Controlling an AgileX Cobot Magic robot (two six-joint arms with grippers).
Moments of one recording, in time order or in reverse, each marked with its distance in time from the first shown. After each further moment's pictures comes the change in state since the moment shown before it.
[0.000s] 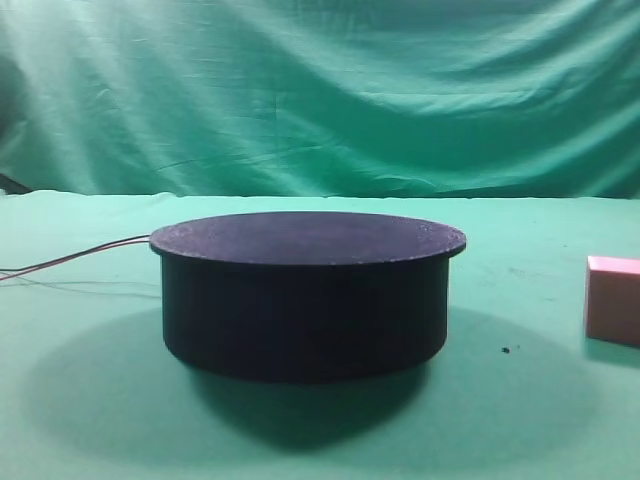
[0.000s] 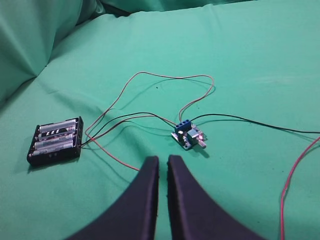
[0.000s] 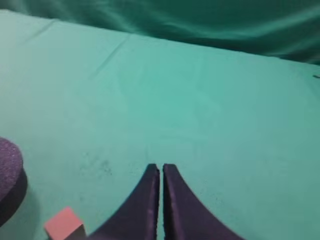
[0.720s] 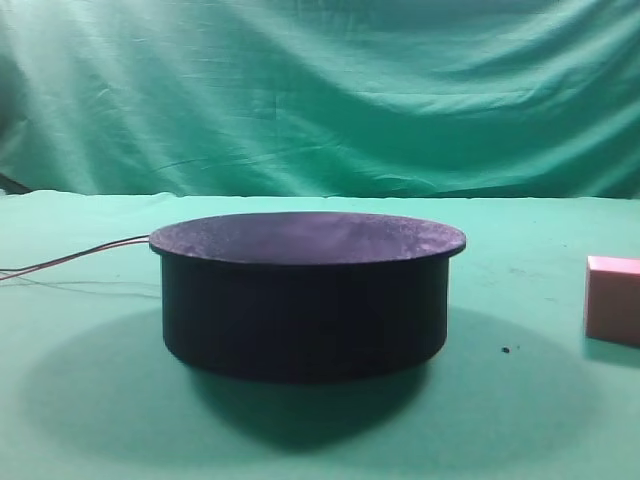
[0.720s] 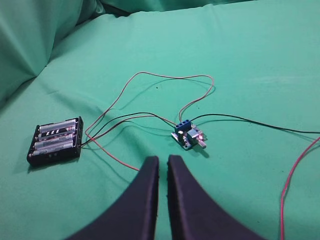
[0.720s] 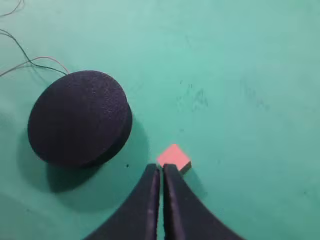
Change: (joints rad) left arm 0.000 0.000 0.000 0.000 0.000 0.000; right arm 0.344 0.562 -0.503 -0.006 0.374 0.112
